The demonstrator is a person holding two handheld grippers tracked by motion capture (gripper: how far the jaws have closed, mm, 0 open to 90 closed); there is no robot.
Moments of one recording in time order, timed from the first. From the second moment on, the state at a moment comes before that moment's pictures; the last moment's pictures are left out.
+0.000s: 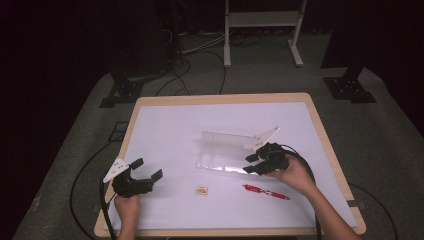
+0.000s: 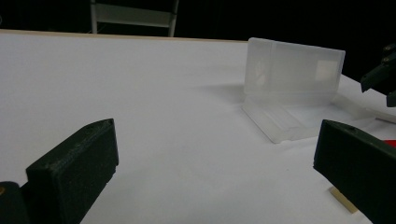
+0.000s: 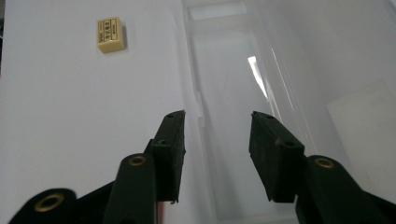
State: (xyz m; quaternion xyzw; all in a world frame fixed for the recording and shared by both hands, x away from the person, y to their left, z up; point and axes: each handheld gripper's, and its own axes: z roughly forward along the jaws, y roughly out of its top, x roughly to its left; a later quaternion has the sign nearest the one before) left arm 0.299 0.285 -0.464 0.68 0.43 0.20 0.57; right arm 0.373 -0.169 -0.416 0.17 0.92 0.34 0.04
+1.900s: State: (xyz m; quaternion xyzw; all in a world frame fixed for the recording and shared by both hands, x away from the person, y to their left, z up) left arm 0.297 0.283 -0.464 0.68 0.42 0.21 0.56; right arm 0.326 -0.278 -0.443 0.30 0.89 0.34 0.08
